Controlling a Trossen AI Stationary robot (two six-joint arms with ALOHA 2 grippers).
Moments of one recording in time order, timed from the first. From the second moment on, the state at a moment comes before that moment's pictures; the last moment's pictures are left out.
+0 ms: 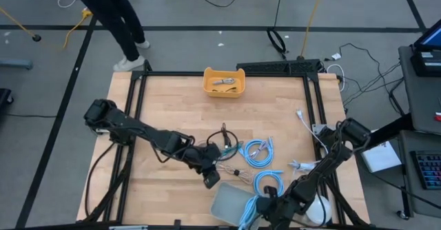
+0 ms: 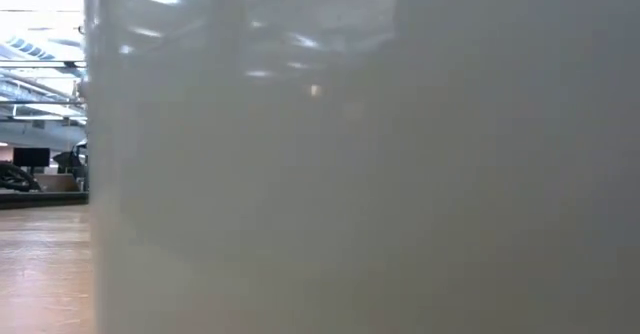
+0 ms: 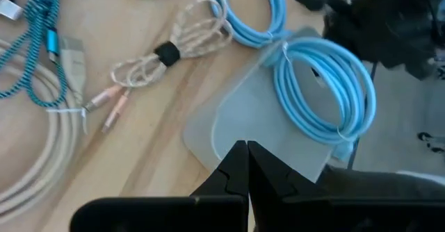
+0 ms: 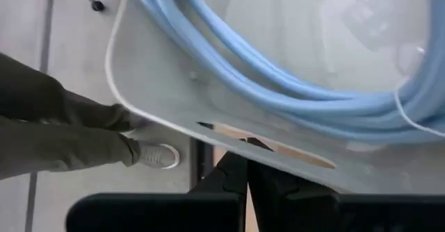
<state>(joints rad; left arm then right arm) -0.35 1.70 1.33 -0.44 0.08 -0.97 0.84 1.83 1.13 -0.25 0.10 0.95</state>
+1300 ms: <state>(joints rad) -0.52 1.99 1.33 0.06 0.16 -1.11 0.73 1.82 1.13 -0.22 0.13 0.83</state>
